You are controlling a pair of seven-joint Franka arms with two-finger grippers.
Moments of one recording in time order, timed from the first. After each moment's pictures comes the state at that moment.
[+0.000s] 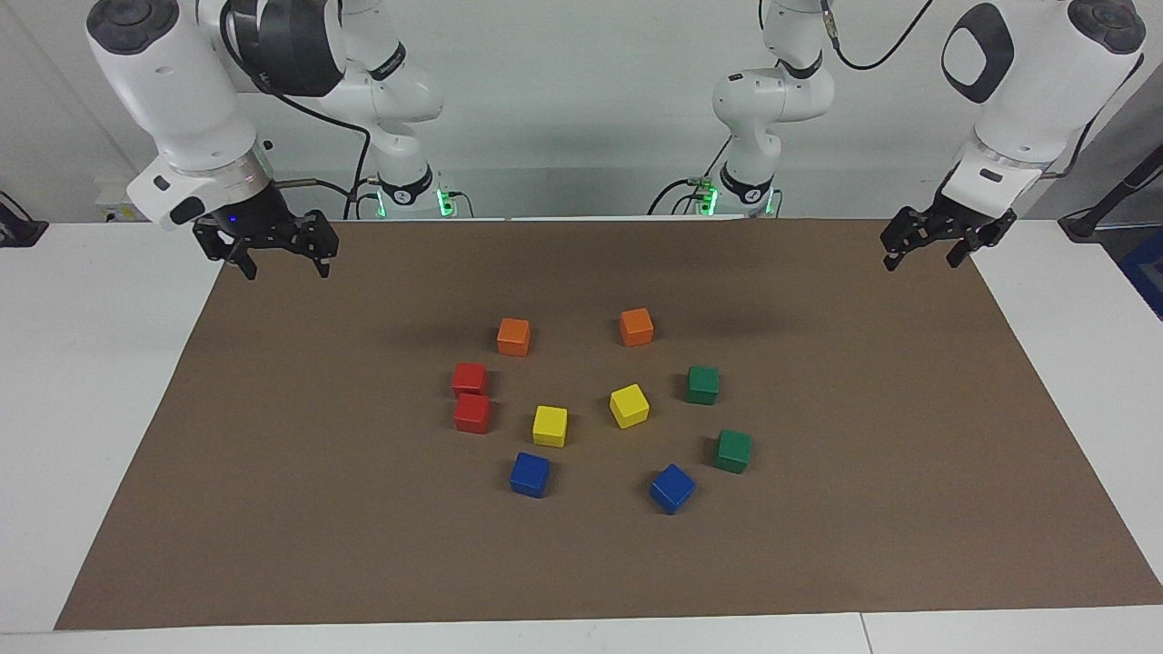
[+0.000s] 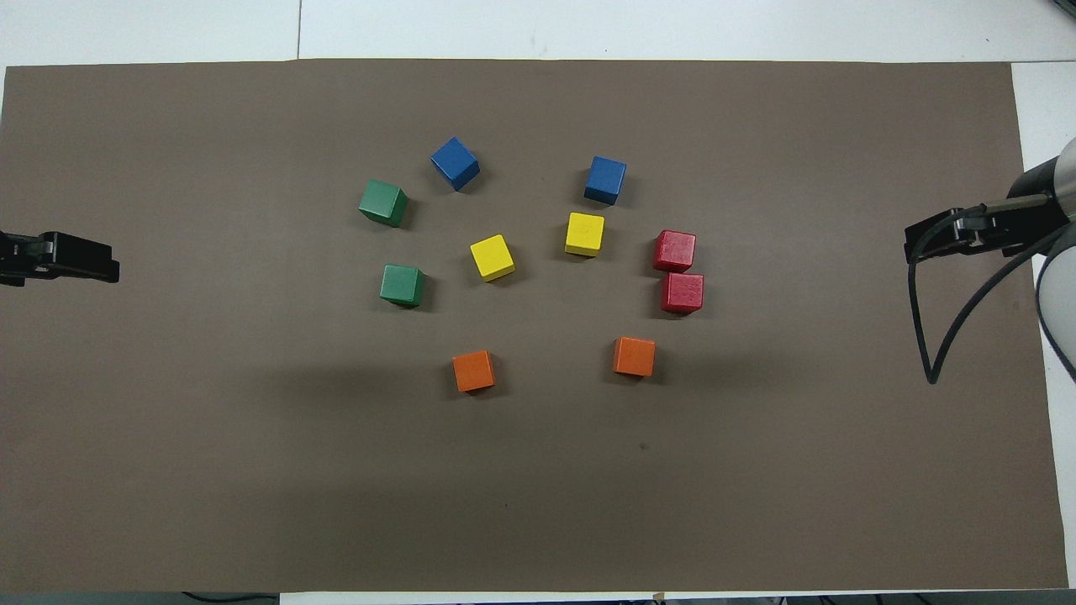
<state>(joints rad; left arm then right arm) 0.03 -0.04 -0.03 -1.71 0.01 1.67 0.05 -0.03 0.04 0.05 -1.60 -0.04 1.59 -0.02</state>
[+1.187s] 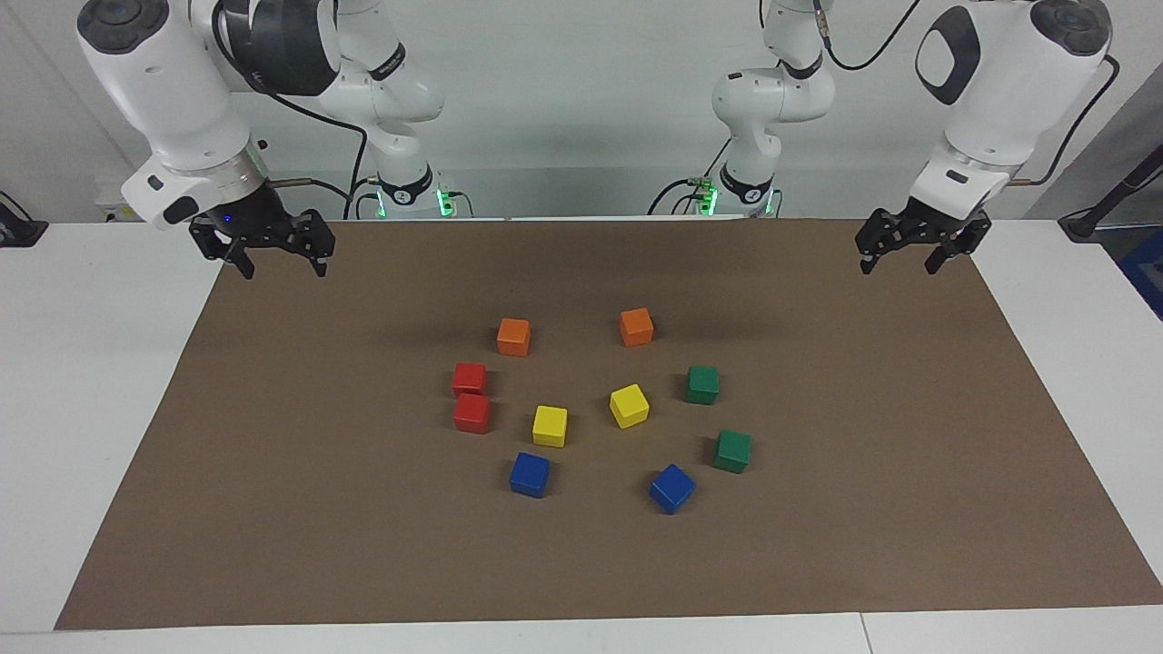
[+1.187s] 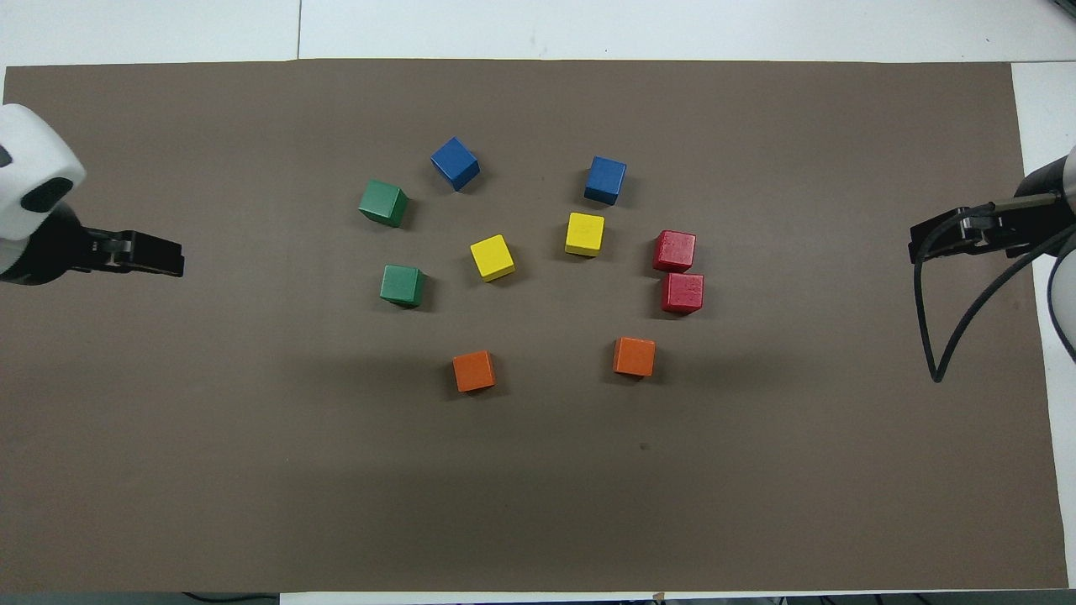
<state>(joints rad) -0.13 -0.04 -0.04 -1.79 0.01 1.80 -0.02 -0.05 0.04 0.05 -1.60 -0.03 1.59 -0.02</state>
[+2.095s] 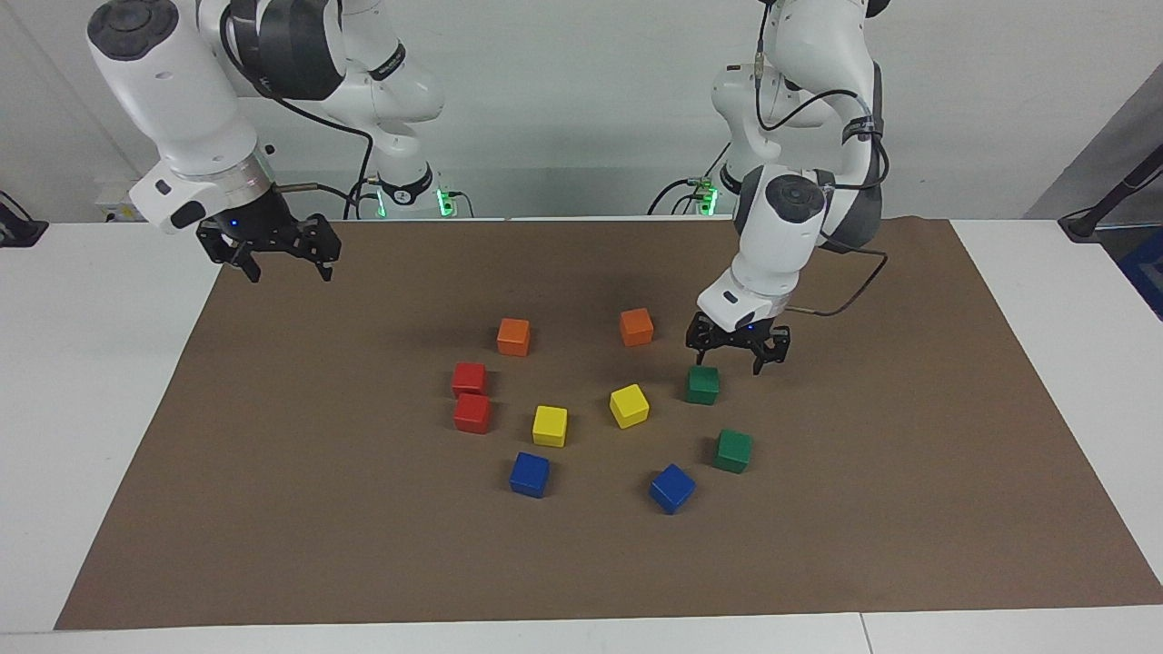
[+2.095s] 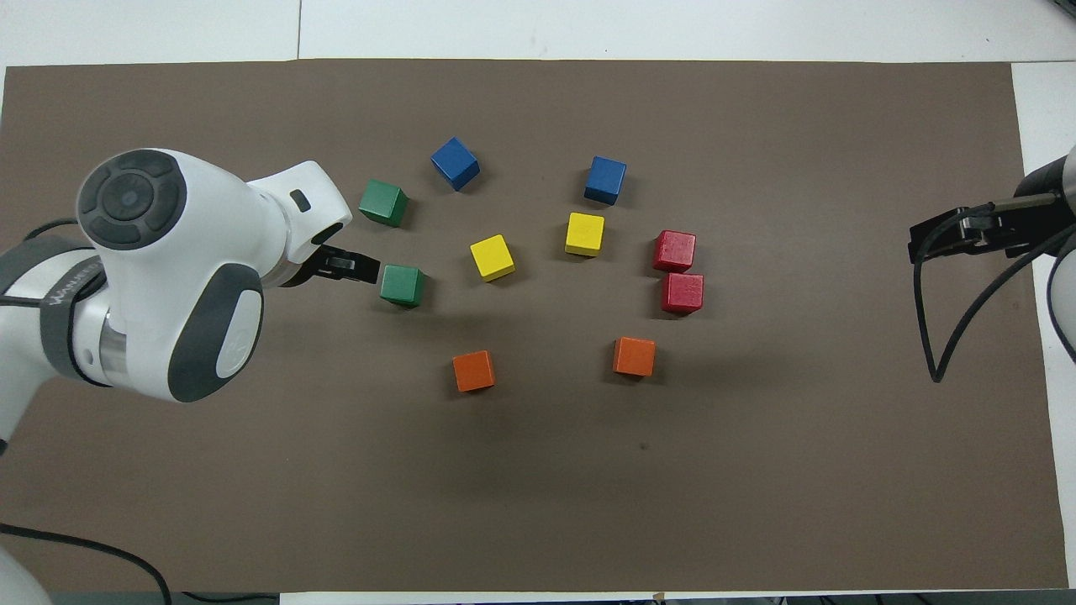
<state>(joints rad) -0.35 0.20 -0.05 -1.99 0.01 2.29 -0.09 -0.04 0.04 0.06 -1.64 -0.03 1.66 0.03</state>
